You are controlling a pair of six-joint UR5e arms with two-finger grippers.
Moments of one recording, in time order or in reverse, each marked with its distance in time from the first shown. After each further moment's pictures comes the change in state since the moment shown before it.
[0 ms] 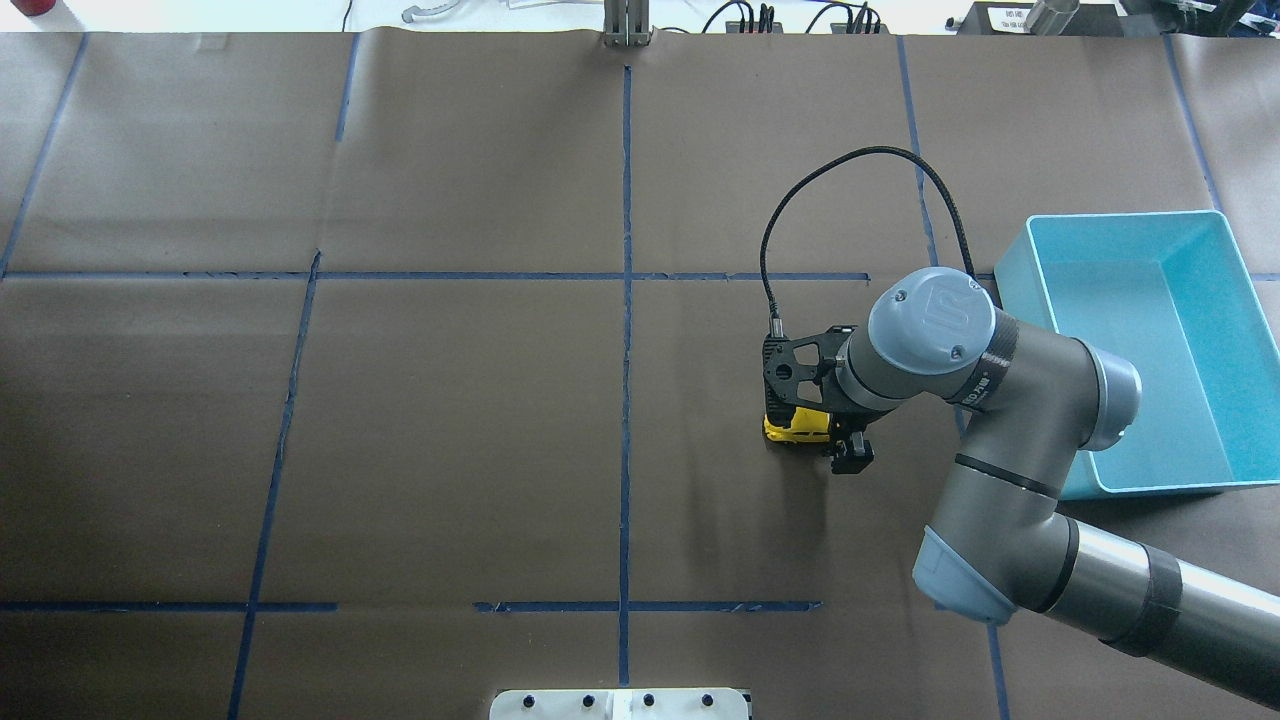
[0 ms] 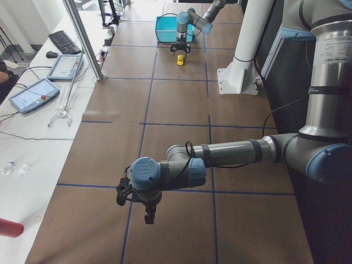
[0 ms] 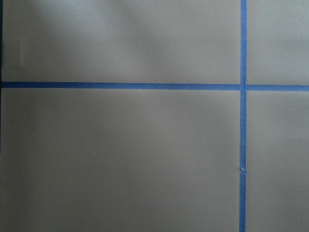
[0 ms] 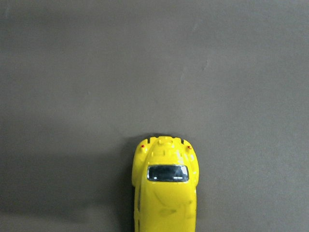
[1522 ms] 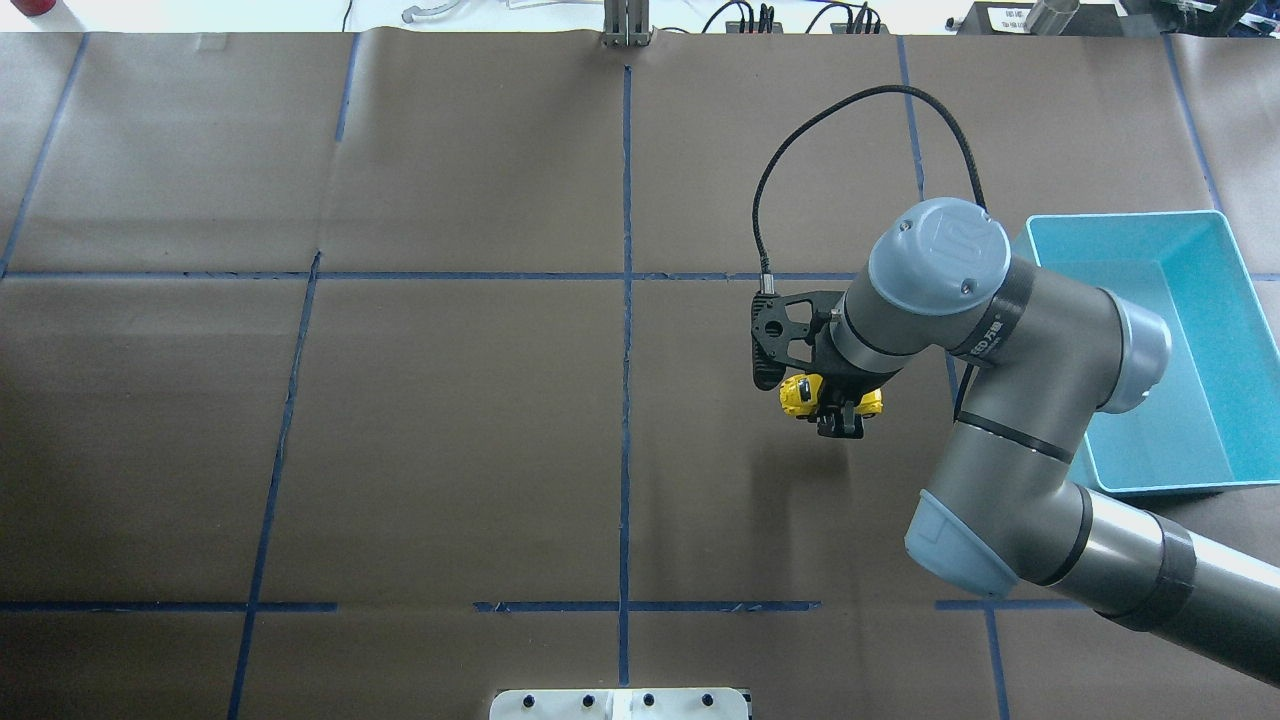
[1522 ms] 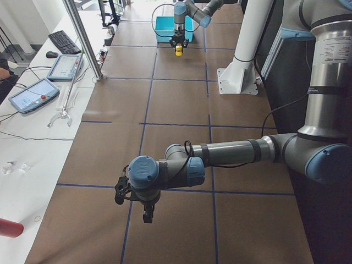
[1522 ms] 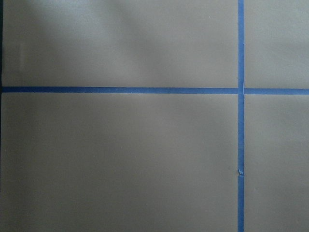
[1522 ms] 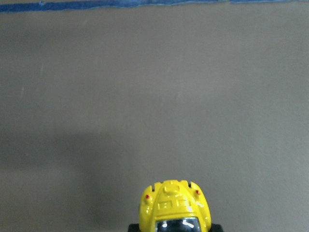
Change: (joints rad) left arm 0.000 -0.010 0.000 0.000 0.000 -0.001; right arm 0.109 0.070 0.180 -0.293 0.094 -0.005
